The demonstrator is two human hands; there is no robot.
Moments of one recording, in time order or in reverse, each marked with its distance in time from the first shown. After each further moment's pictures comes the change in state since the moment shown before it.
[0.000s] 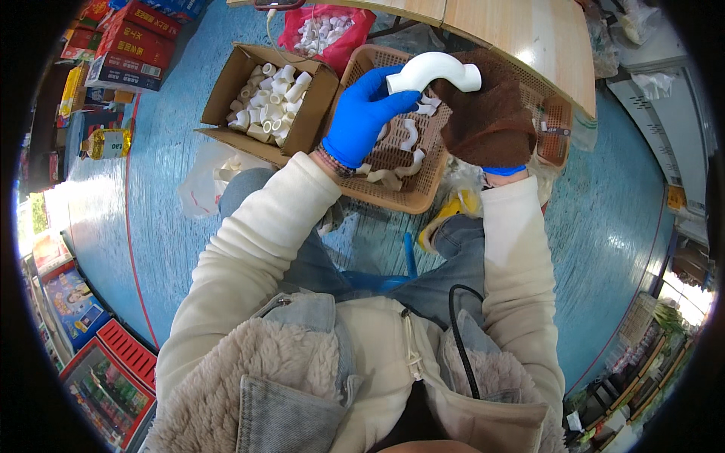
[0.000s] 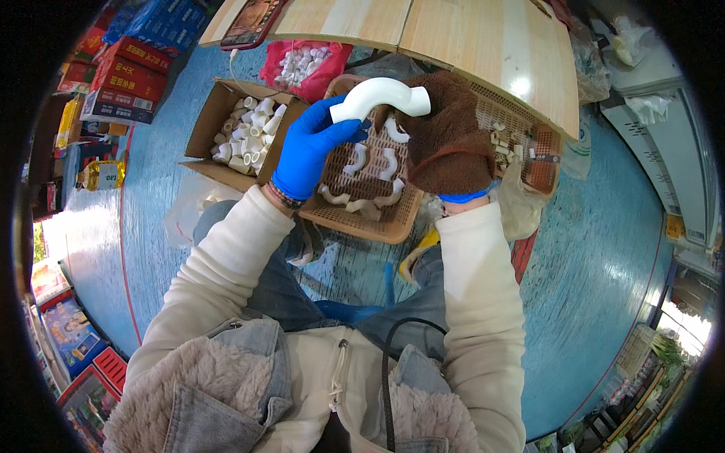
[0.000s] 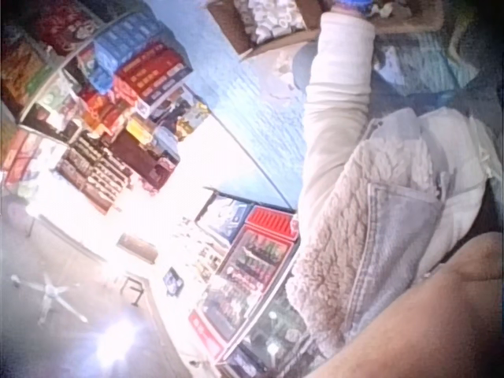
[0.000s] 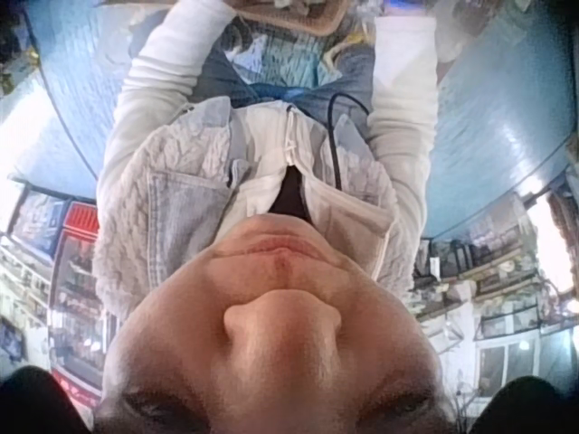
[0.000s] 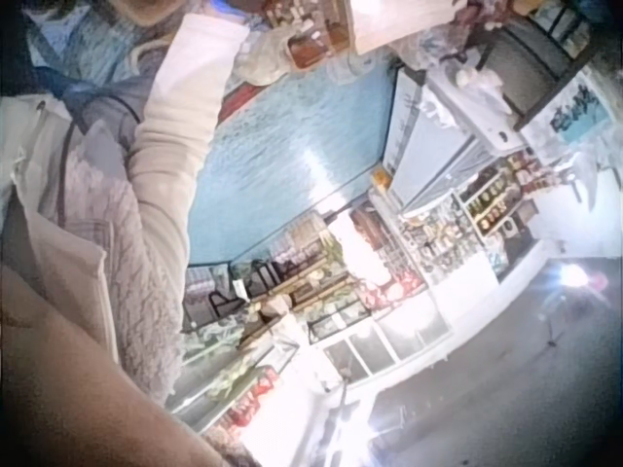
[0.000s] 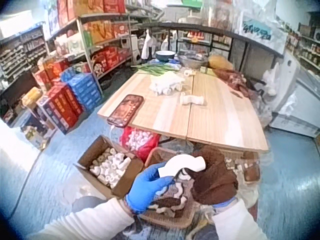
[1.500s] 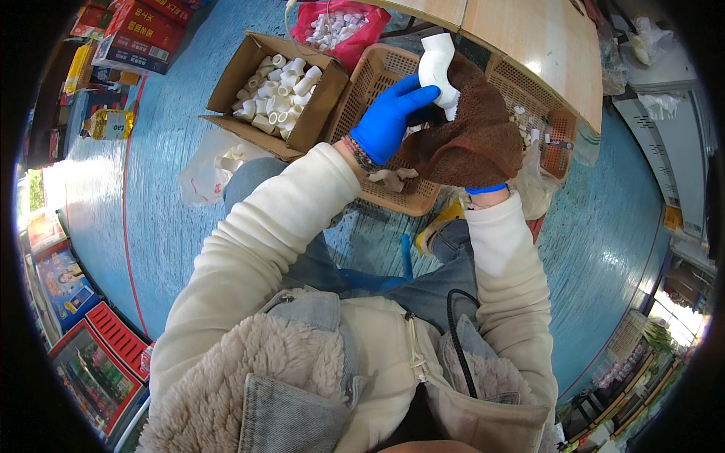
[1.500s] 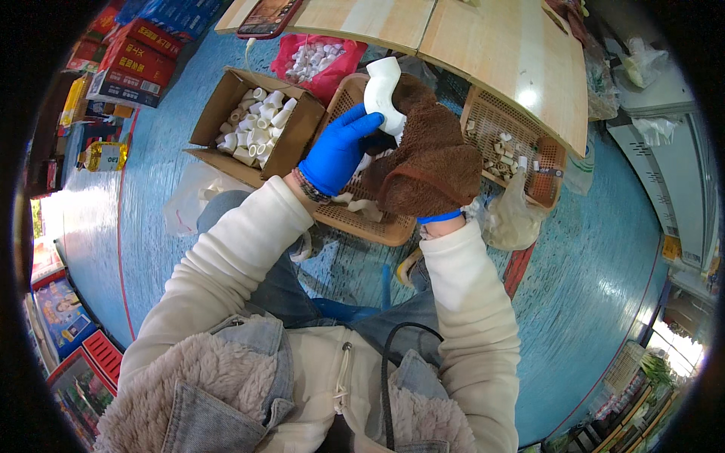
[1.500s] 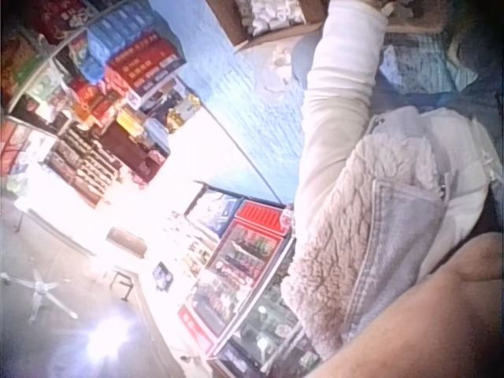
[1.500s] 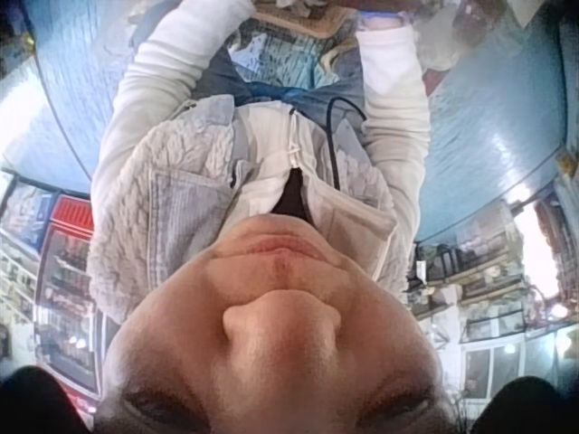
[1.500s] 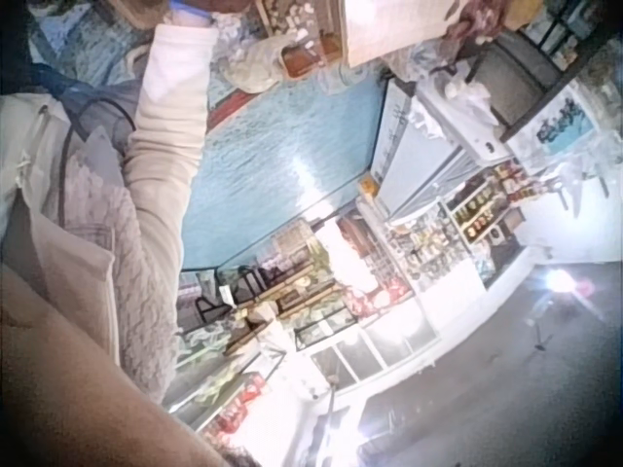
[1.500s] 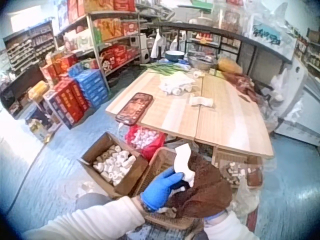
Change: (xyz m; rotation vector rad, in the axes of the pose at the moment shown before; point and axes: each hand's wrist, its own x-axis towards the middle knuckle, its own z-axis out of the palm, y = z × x) left_hand 0.013 -0.024 0.008 -0.371 -0.154 -0.152; right_hand -0.062 0.048 0.056 0.581 -0.142 0.238
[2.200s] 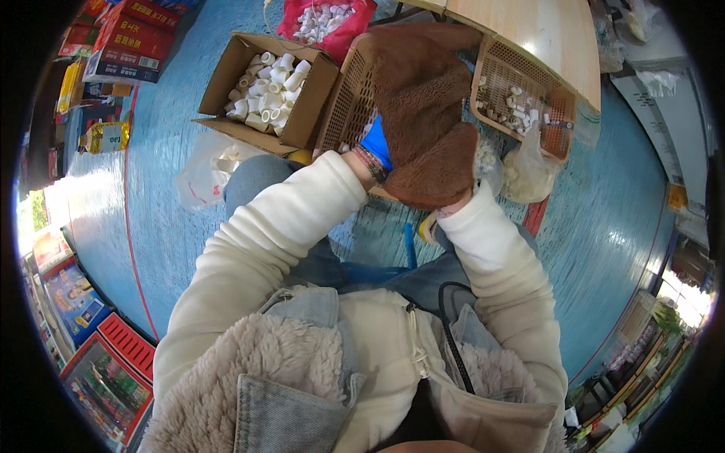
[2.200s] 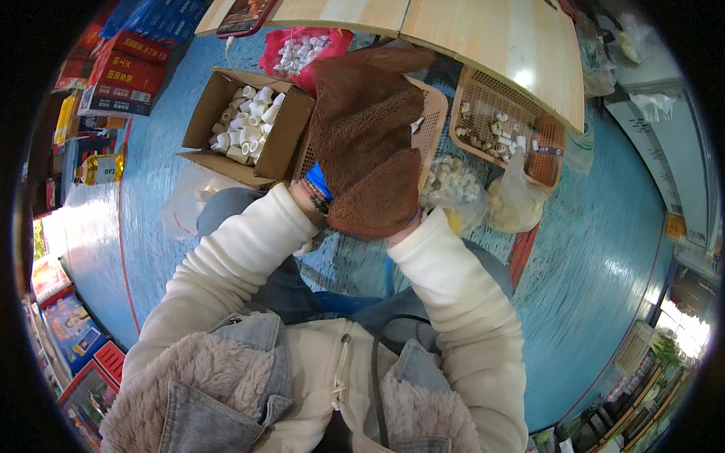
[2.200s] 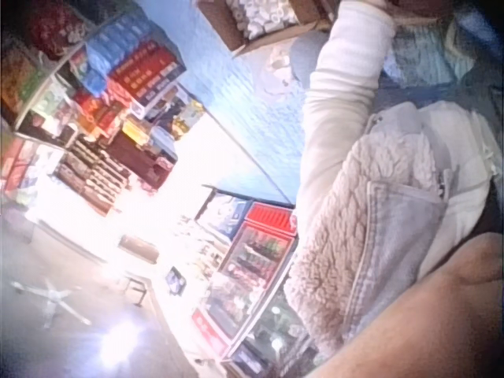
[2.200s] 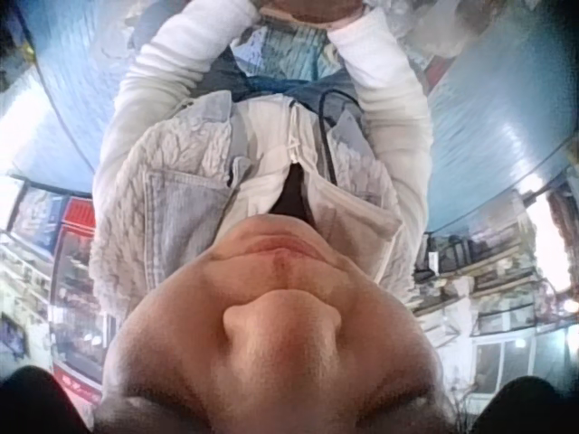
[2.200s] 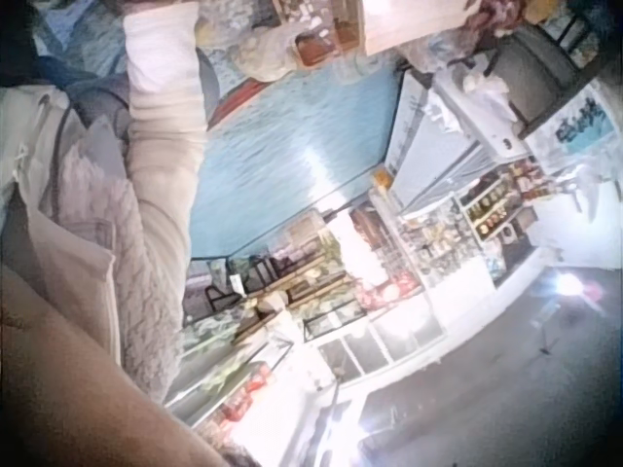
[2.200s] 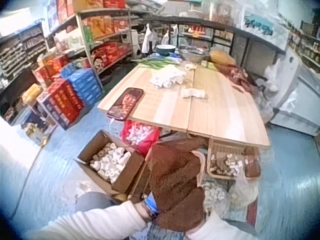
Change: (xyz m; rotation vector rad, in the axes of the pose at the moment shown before) left_hand -0.013 -0.029 0.006 0.364 -0.225 0.283; right_hand -0.013 -0.105 0.042 -1.218 -0.076 -0.376
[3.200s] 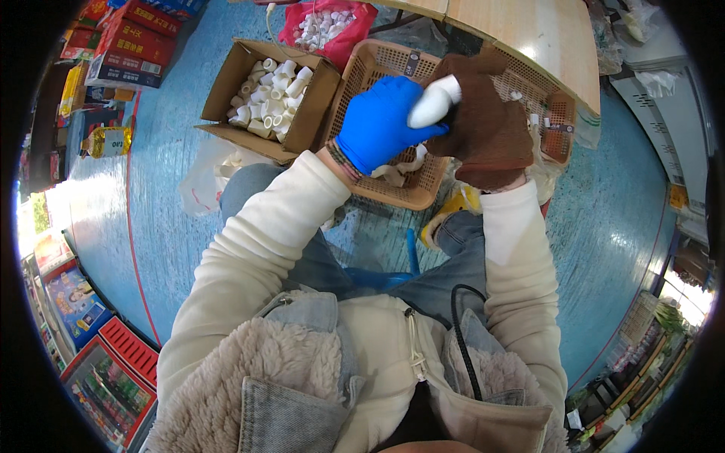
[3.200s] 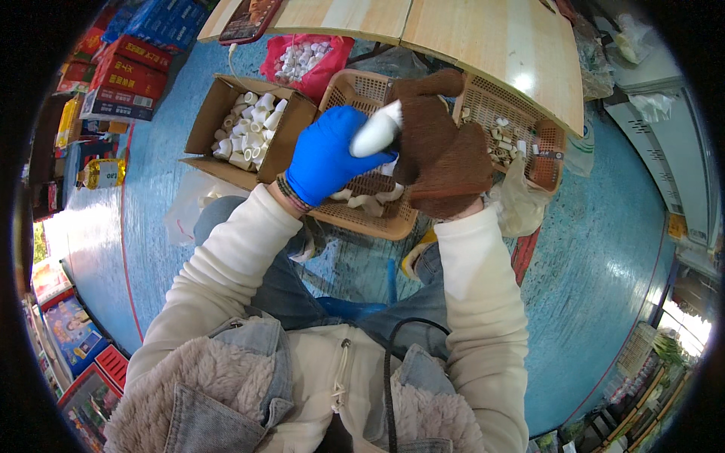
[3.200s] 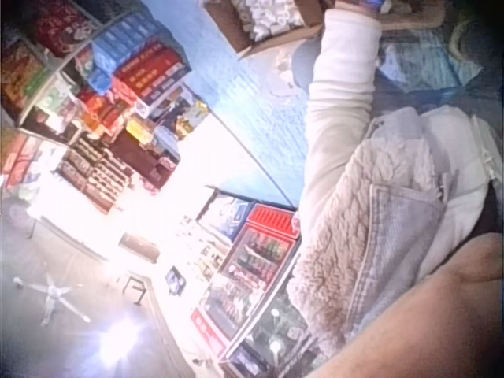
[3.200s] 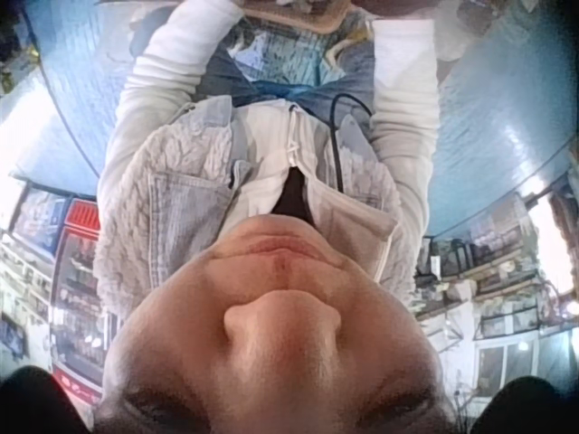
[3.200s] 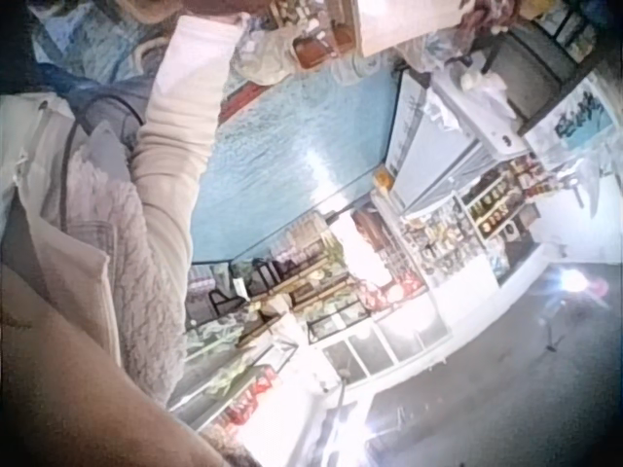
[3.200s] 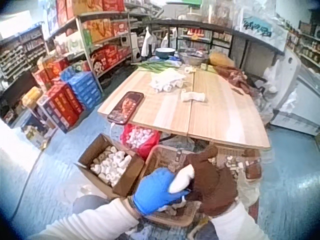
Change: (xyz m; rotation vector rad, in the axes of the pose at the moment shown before) left_hand 0.005 0.042 -0.008 1.187 0.099 0.001; right_hand 0.013 0.066 -0.007 0.390 0.053 0.137
